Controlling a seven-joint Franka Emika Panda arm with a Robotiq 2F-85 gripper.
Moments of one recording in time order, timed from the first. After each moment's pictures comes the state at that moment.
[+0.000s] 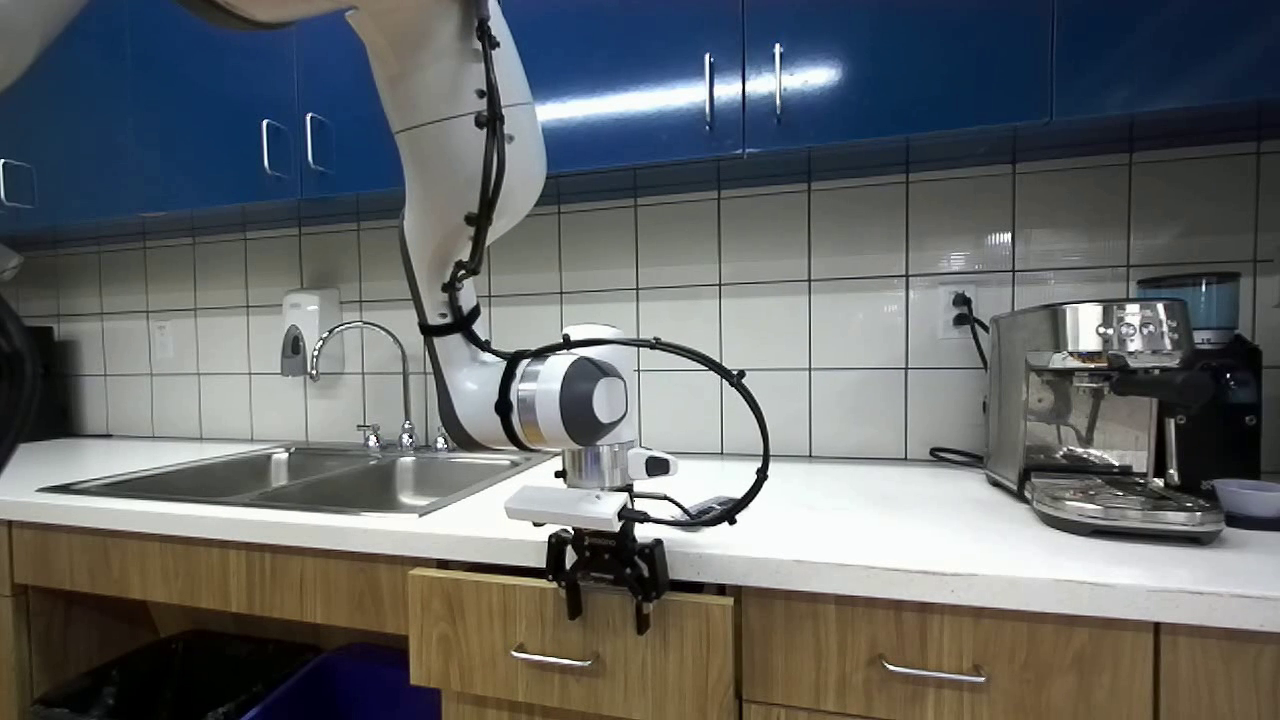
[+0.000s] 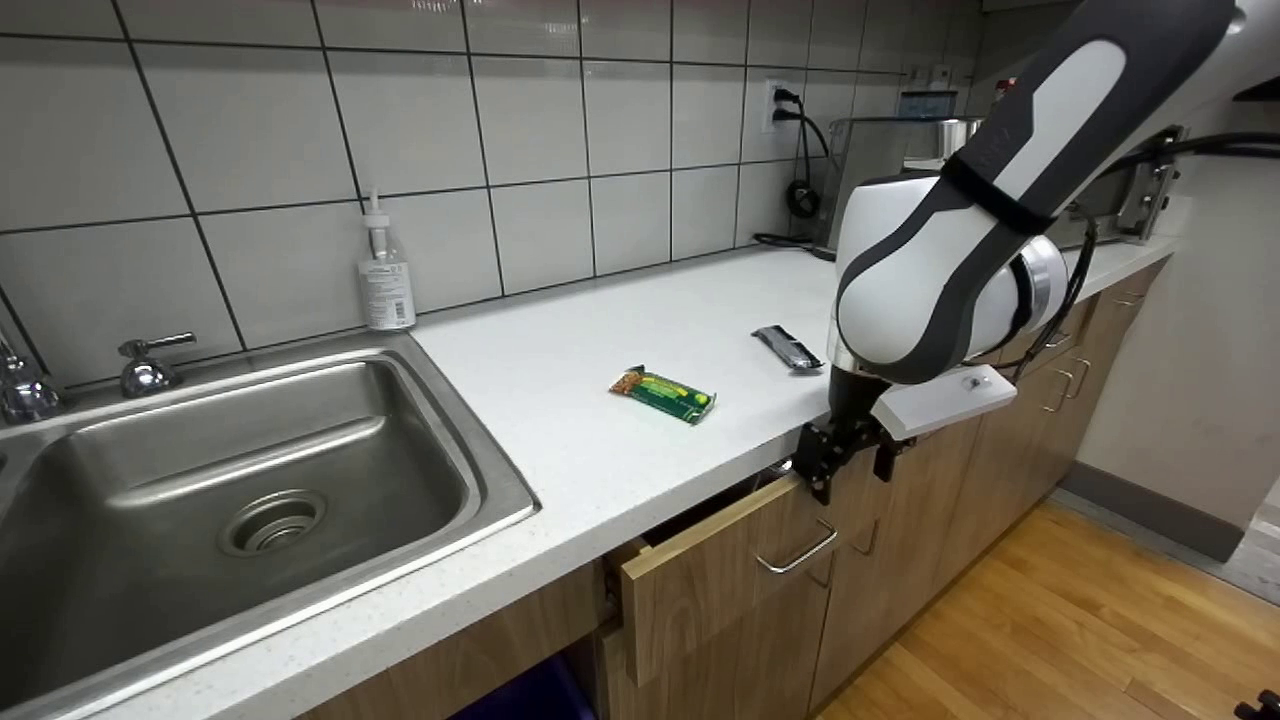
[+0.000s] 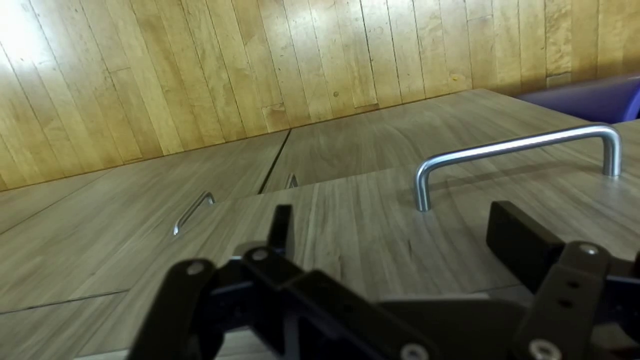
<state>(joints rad) -0.06 0.48 -0.10 -2.19 0.00 2.68 0.03</state>
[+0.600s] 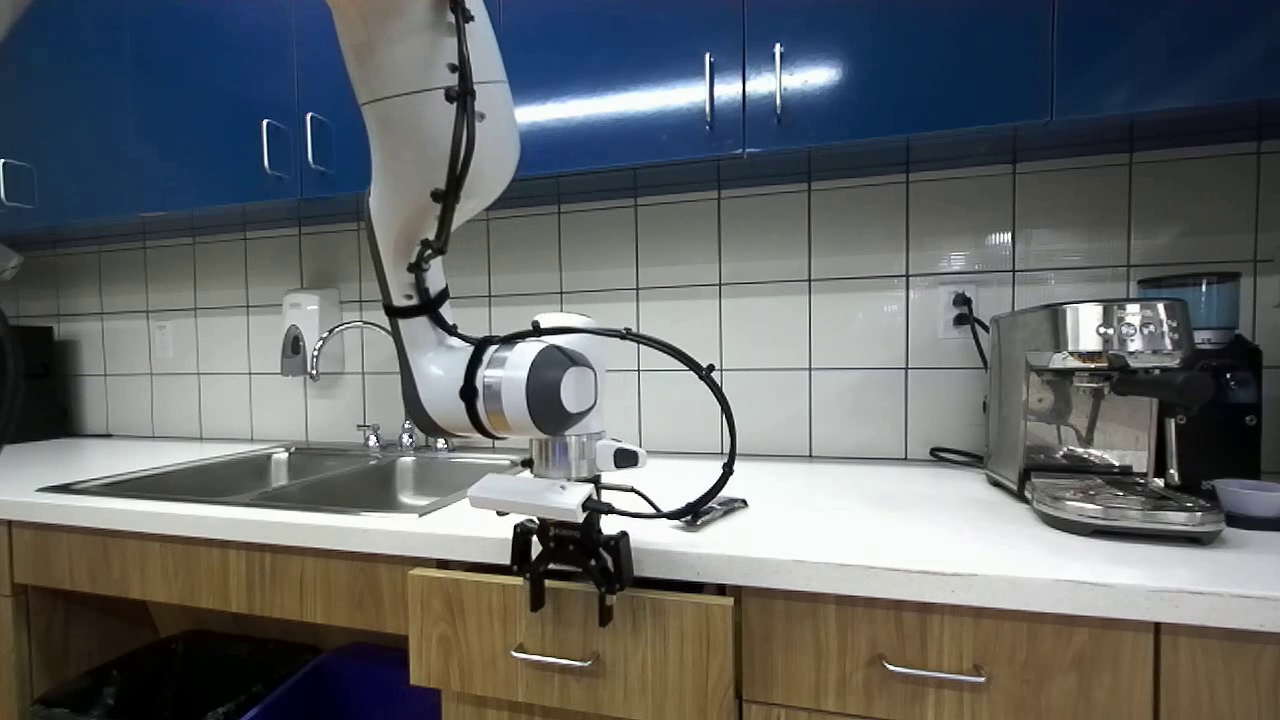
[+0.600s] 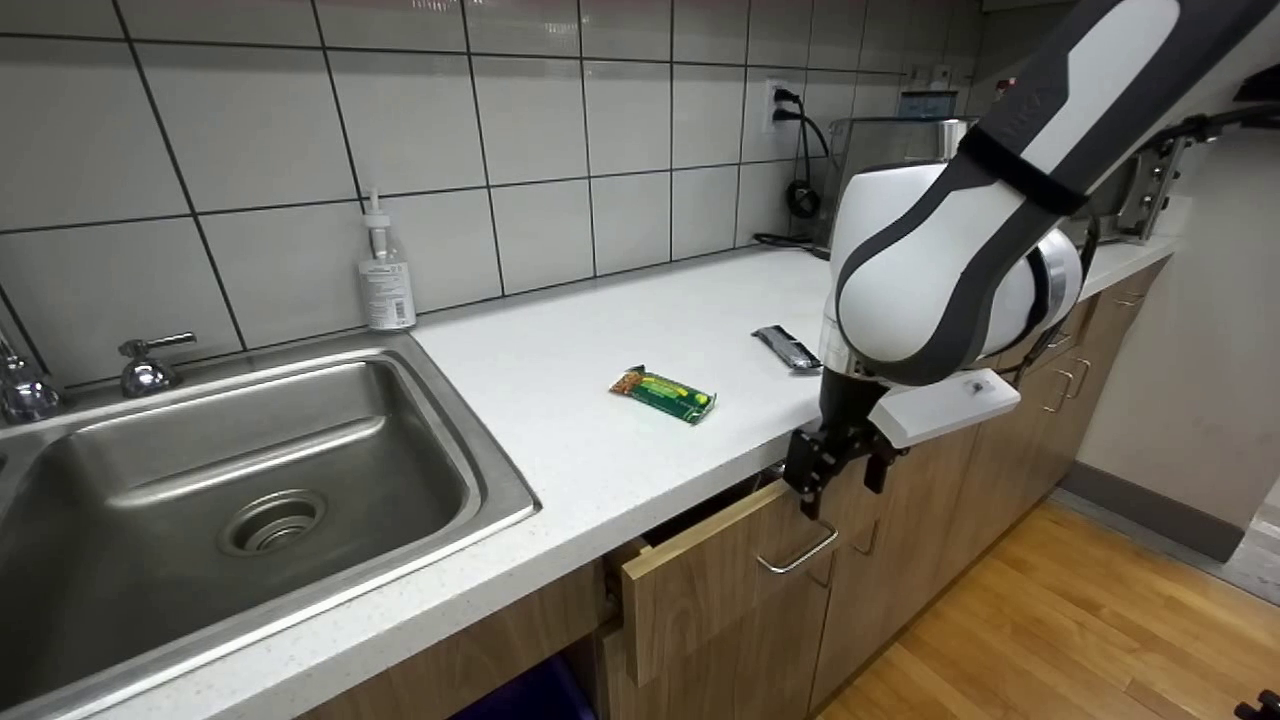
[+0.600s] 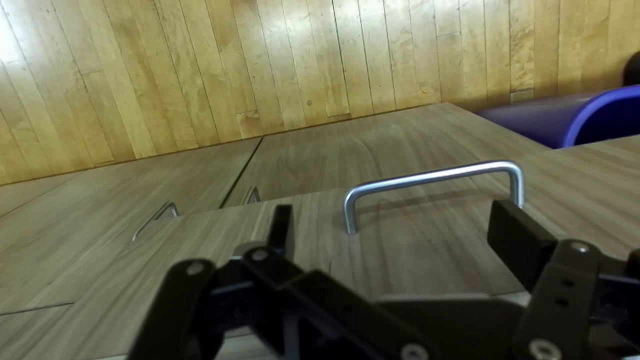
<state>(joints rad) -0.05 0.41 -0.05 -2.27 0.02 2.68 0.03</state>
